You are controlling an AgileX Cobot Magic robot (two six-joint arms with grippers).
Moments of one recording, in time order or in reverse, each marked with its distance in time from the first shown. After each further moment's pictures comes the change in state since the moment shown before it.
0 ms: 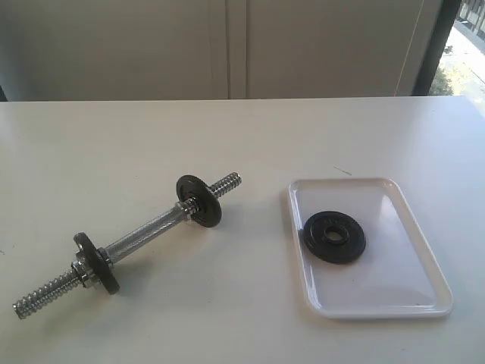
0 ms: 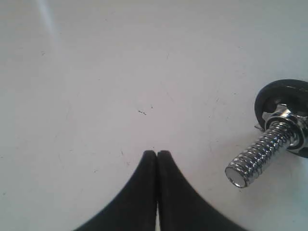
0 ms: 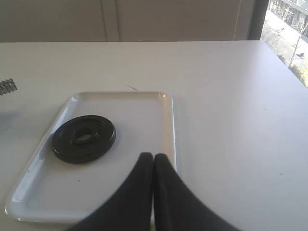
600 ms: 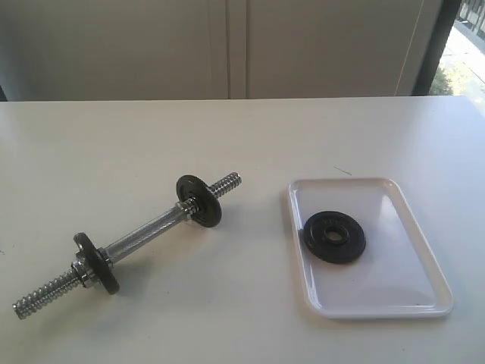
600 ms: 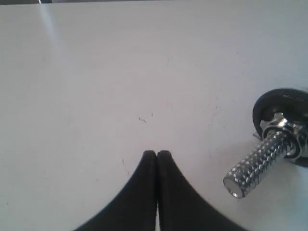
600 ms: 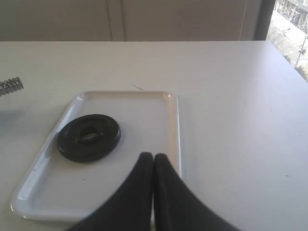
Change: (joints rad) left arm 0.000 0.006 -0.039 0.000 0.004 0.000; right arm 0.017 0.000 0.000 0.000 0.000 0.000
